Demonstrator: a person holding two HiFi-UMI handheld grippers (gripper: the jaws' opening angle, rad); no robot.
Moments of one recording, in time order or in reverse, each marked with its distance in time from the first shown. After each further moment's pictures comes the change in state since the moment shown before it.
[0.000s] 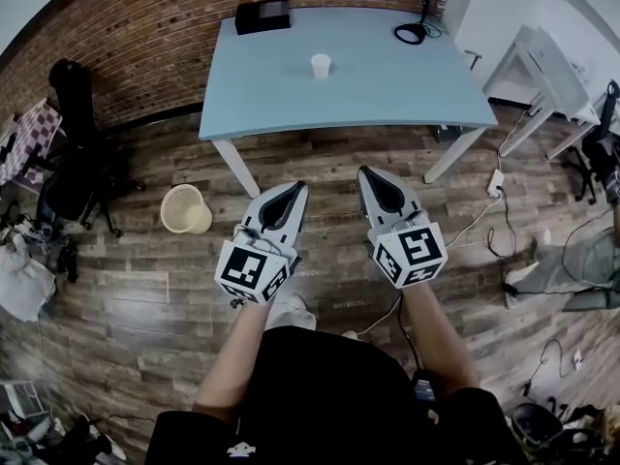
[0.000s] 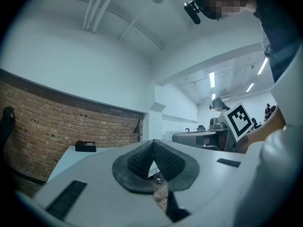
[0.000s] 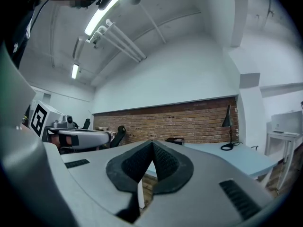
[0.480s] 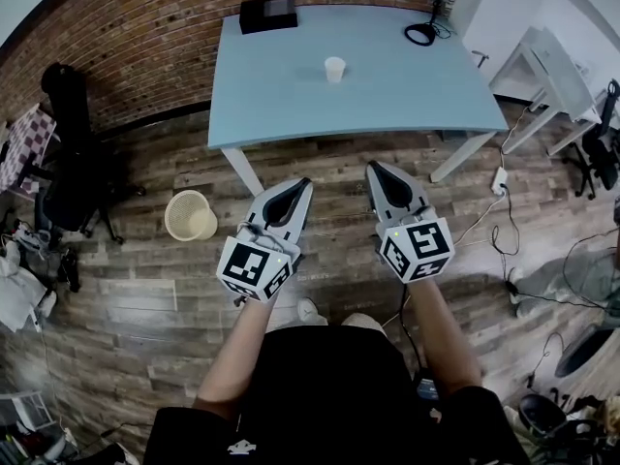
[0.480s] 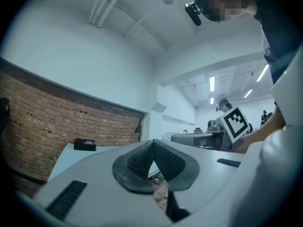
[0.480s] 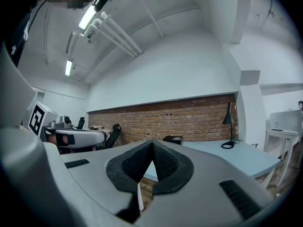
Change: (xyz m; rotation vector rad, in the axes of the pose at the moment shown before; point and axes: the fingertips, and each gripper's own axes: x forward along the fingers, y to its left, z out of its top) left arm 0.007 0.083 -0.001 -0.045 0.002 -0.050; right arm 0.079 0.009 -0.001 0.017 0.032 -0.053
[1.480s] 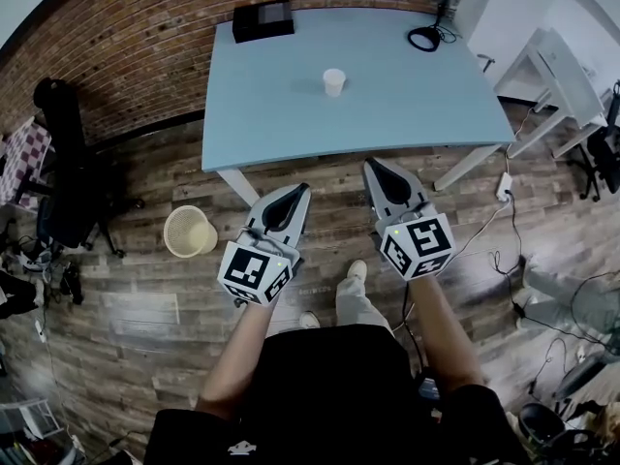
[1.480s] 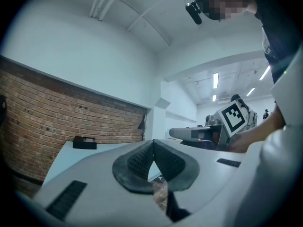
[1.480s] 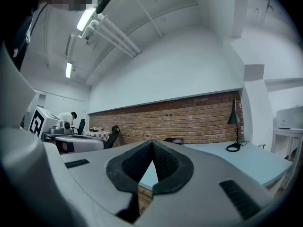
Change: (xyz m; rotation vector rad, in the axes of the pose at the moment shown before) left arm 0.066 0.053 -0.021 -0.011 0.032 0.012; right arm 0.075 -0.051 0.000 0.008 -0.019 0.035
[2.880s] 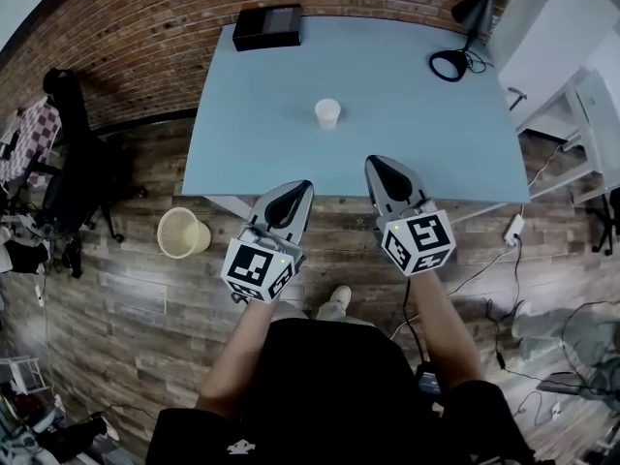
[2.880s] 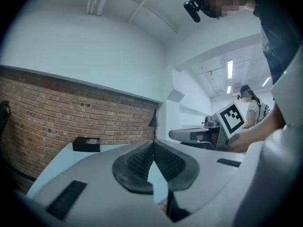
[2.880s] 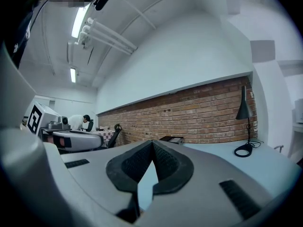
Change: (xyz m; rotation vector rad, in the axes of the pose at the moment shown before) left arm 0.190 0.038 -0.007 0.018 0.052 0.160; right arm 0.106 -0.179 -0.011 0.026 0.039 0.145
